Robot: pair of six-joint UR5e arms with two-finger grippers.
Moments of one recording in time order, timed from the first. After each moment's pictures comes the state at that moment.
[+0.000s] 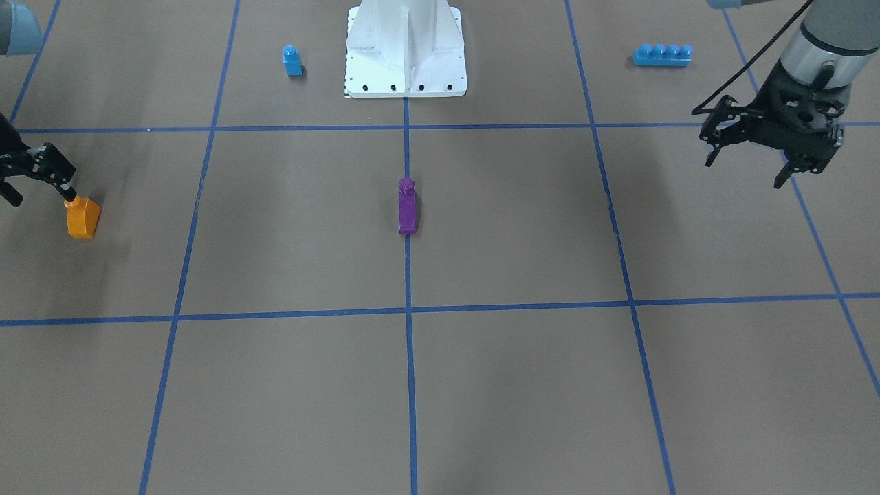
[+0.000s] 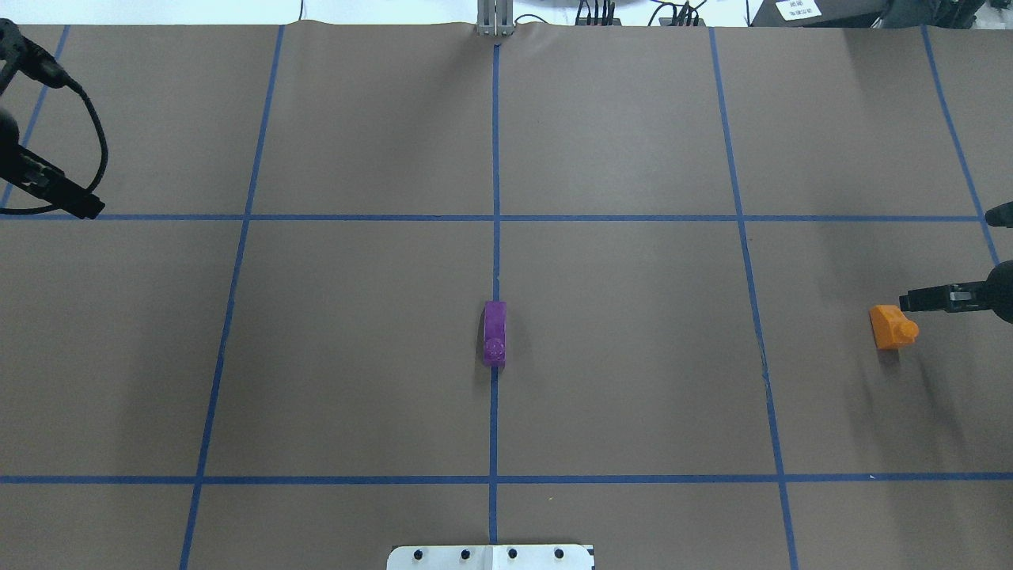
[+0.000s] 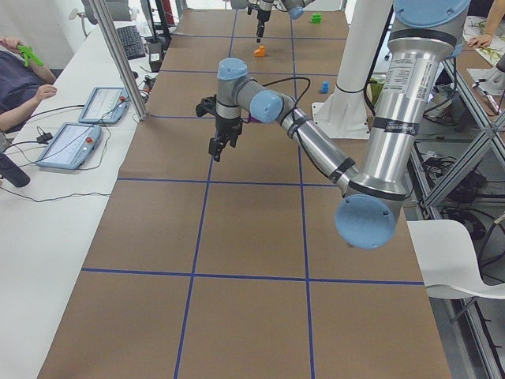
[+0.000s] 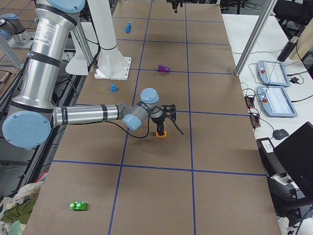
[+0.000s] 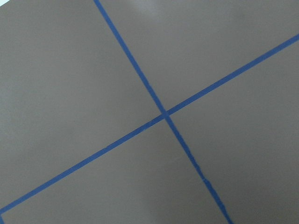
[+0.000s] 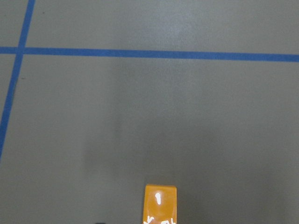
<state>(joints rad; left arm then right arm) -1.09 -1.71 -2.11 -1.43 -2.09 -0.16 0.91 -1.86 1.85 -0.82 1.98 0.90</state>
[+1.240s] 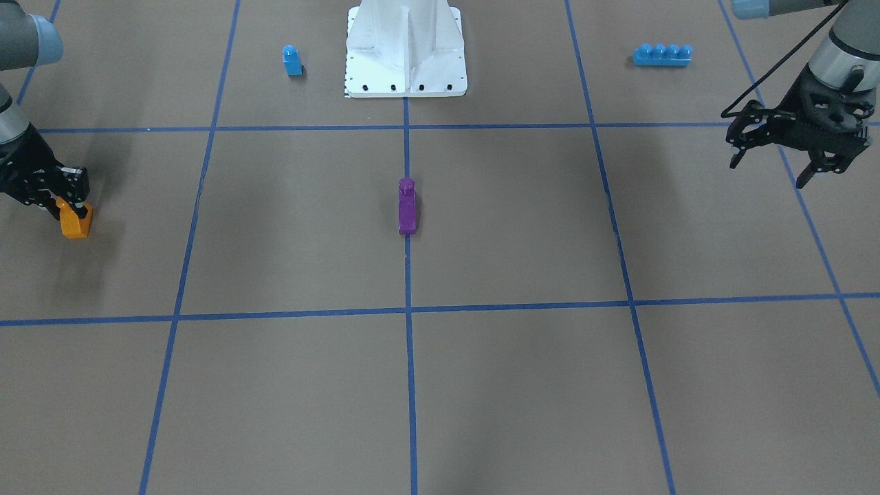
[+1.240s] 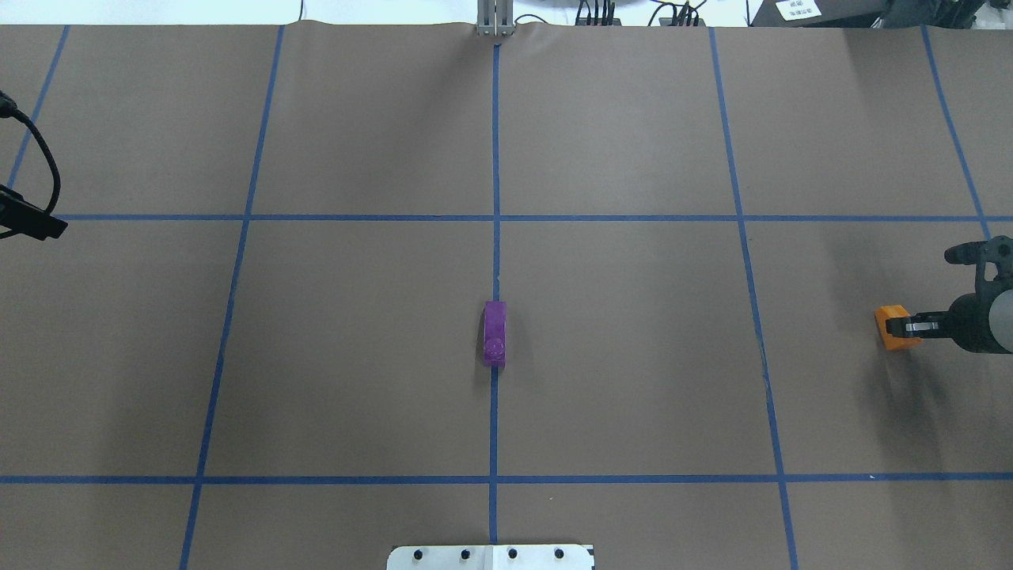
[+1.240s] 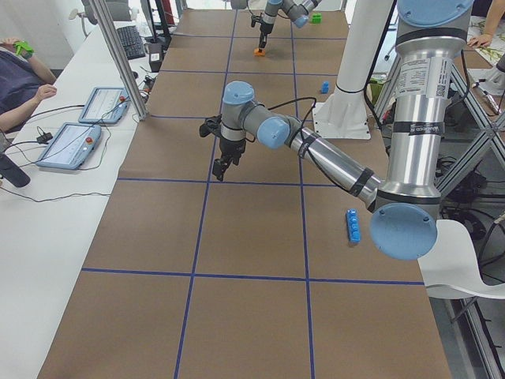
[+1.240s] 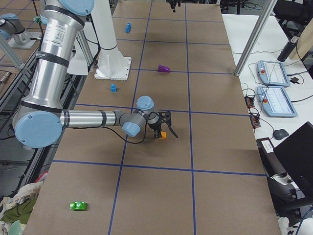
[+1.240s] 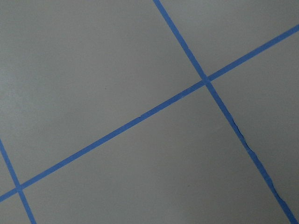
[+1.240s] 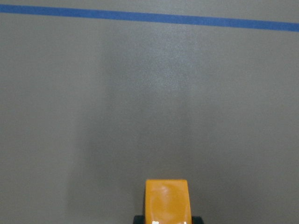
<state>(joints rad) -1.10 -1.61 -2.09 -1.58 -2.10 -0.19 0.80 -1.85 1.74 -0.68 1.87 0.95</state>
